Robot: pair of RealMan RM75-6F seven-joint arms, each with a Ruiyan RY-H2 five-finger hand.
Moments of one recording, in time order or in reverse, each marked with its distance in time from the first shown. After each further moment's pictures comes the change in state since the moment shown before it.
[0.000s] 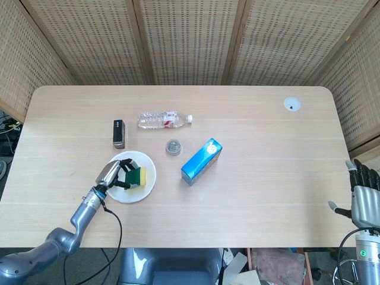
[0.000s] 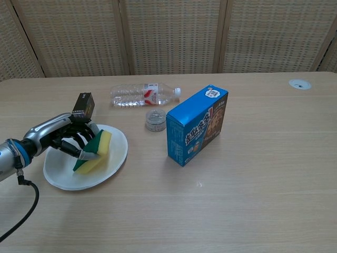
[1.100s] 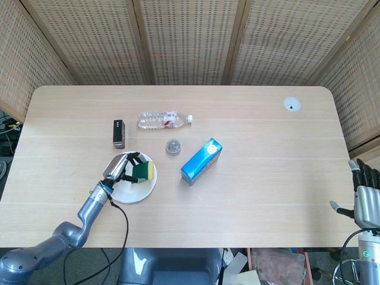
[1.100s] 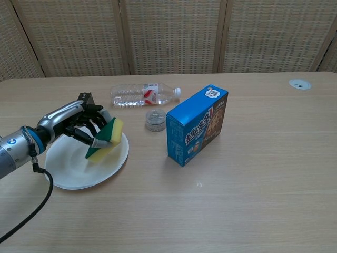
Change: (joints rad) left arm -0.053 -0.012 -0.046 -0.013 0.004 0.022 0.042; right arm -0.006 0.014 0.002 -0.007 -0.002 0.001 0.028
